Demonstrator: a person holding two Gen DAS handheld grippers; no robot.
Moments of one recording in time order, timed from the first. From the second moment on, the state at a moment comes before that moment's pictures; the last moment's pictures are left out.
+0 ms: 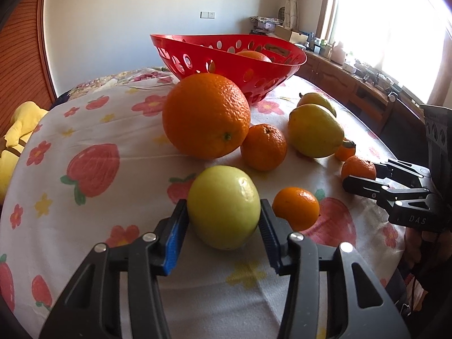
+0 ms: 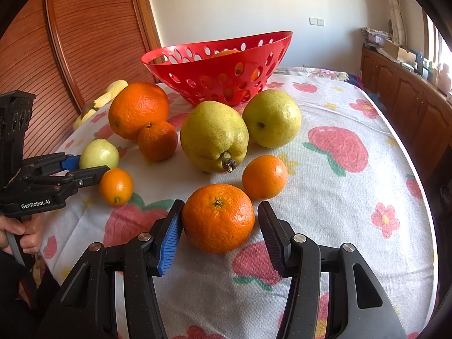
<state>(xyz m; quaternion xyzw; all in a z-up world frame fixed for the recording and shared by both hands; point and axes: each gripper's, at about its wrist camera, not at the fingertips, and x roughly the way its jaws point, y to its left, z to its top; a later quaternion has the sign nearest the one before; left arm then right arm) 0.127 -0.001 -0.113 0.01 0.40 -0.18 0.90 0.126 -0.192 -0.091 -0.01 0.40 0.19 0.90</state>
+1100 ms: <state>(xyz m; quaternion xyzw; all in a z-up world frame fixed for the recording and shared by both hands) 0.110 -0.004 -0.061 0.02 0.34 -0.19 0.92 0.119 -0.194 -0.084 -0.02 0.39 0.20 0.90</state>
